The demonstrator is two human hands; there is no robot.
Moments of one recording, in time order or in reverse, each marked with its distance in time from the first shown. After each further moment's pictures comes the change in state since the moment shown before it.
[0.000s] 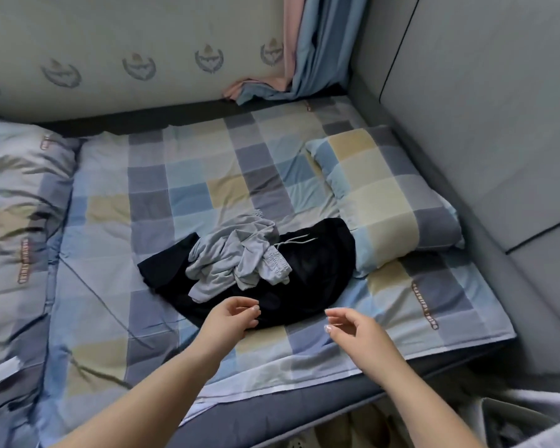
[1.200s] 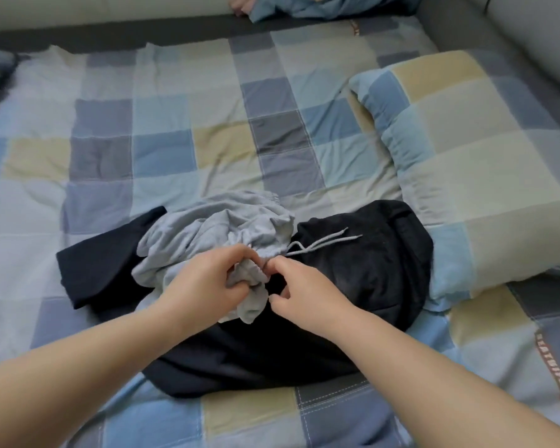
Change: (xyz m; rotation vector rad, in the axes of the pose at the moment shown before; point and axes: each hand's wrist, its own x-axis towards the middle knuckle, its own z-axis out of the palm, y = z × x) left_hand 0.309 -0.050 0.009 0.725 0.055 0.515; right_hand 0.346 0.064 0.112 -0.406 -0.278 -0.373
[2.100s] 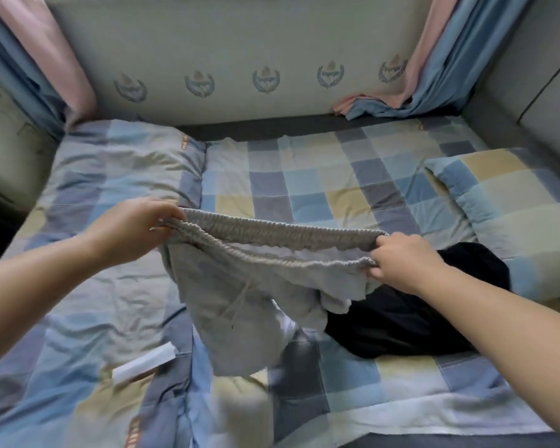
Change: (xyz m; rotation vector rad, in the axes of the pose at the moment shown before) left_hand -0.276 -0.170 -0.494 0.440 0.269 0.080; right_hand -0.058 -0.380 0.034 -1.128 0.091 0.064
